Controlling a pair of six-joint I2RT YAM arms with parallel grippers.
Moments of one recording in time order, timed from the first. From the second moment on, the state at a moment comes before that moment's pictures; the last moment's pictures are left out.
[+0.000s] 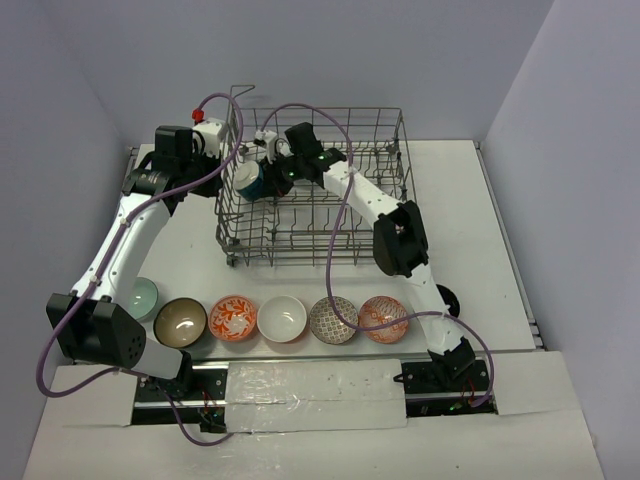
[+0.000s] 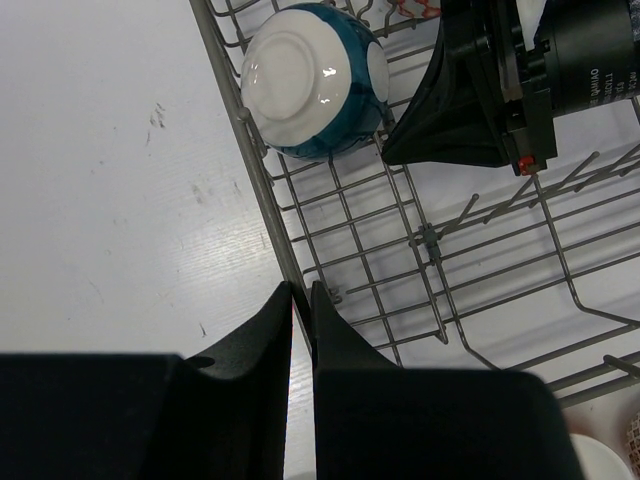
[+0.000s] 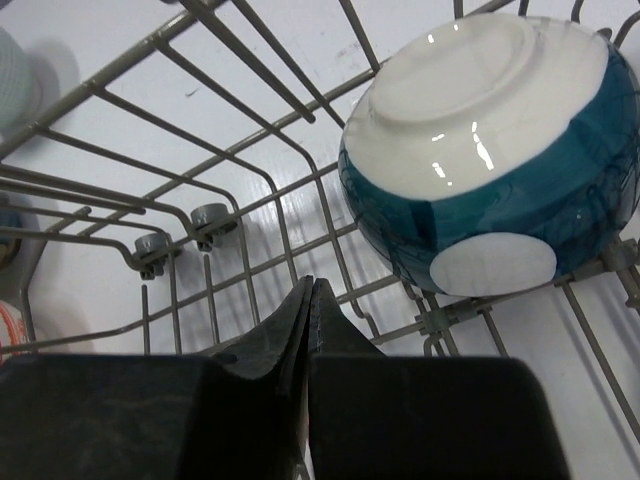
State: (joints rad) left arm -0.20 1.46 1.45 -0.66 0.12 0.09; right arm 0.60 2.48 2.33 -0.54 -0.65 -0.11
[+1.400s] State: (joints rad) left arm -0.20 1.45 1.42 -0.62 0.13 0.12; right arm 0.62 2.59 2.43 -0.39 -0.32 -0.03
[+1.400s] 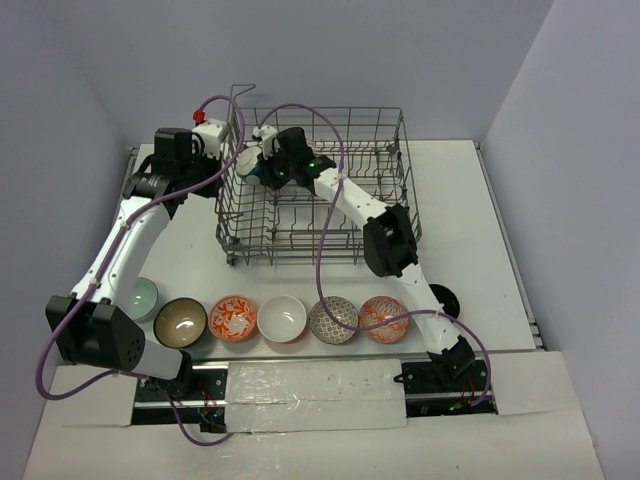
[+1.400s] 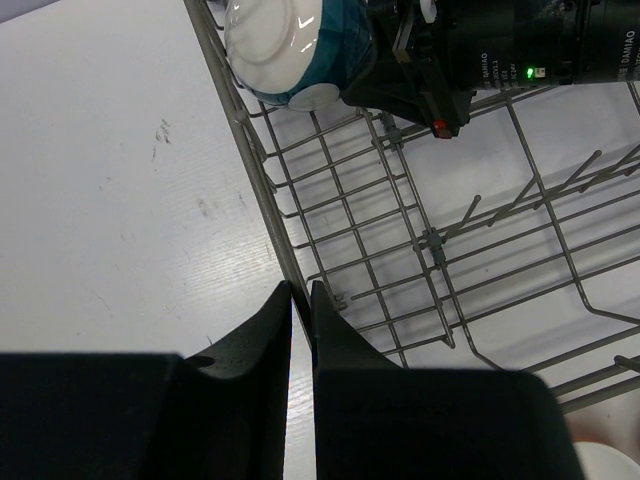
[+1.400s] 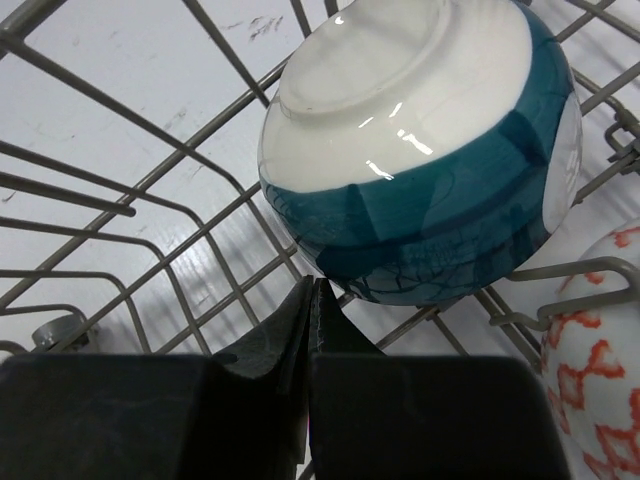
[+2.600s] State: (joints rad) left arm -0.20 1.42 1.39 -0.58 0.13 0.13; right arm 0.62 2.61 2.45 -0.24 -0.06 -0.10
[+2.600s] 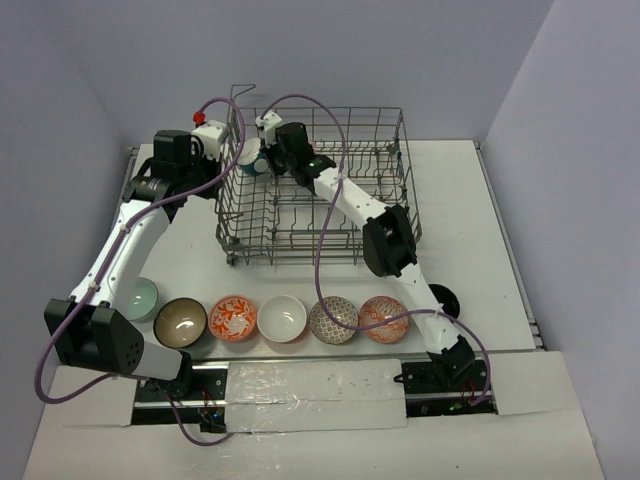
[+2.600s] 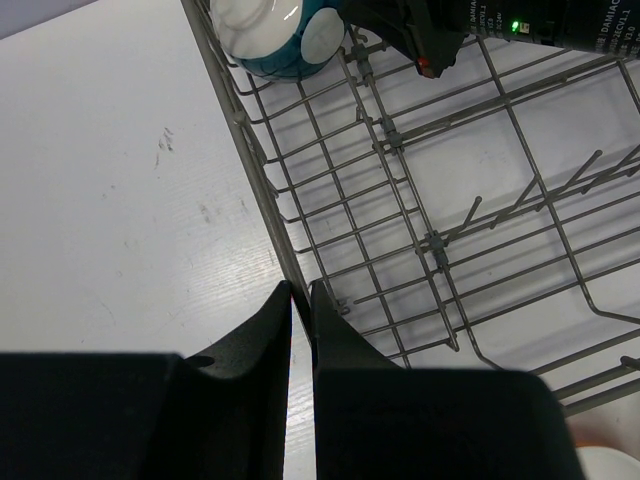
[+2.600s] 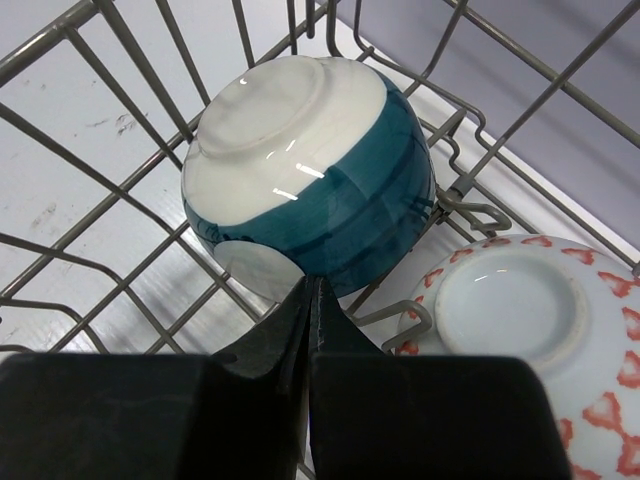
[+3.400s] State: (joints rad) left arm -0.20 1.40 1.35 -0.55 0.13 0.14; right arm 0.62 2.06 1.95 -0.34 -0.24 -0.21
